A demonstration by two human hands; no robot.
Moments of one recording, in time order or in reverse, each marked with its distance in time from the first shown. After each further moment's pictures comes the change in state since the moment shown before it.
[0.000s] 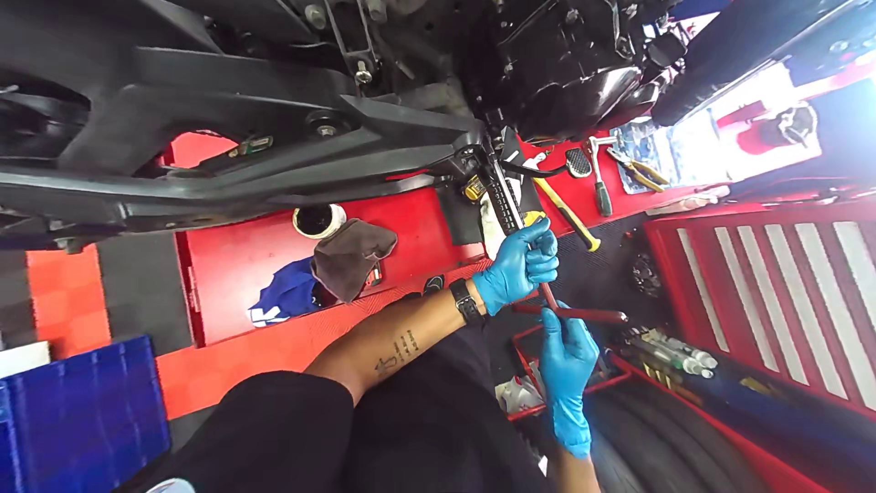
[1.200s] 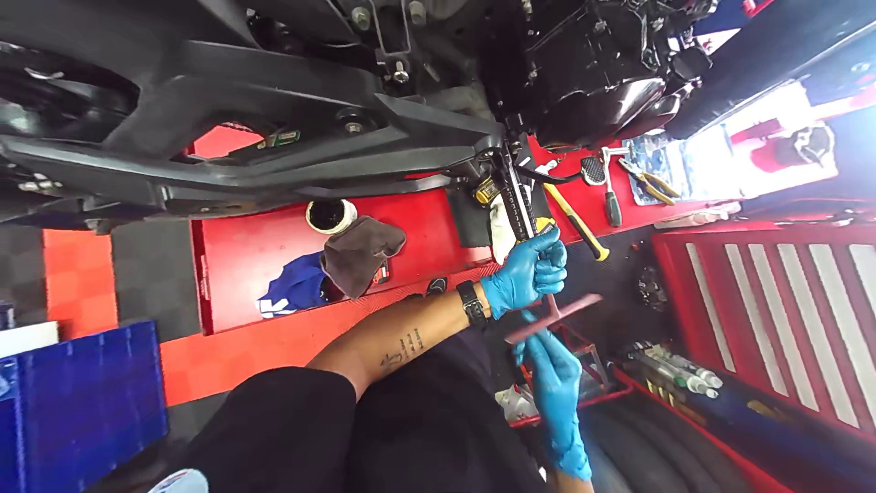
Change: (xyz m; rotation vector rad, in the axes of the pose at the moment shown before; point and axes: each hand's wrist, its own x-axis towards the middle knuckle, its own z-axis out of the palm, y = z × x) left_hand -0.005 -0.001 -0.005 0.052 -0.018 -0.032; right_hand -0.025 -0.013 -0.002 0.571 -0.329 0.202
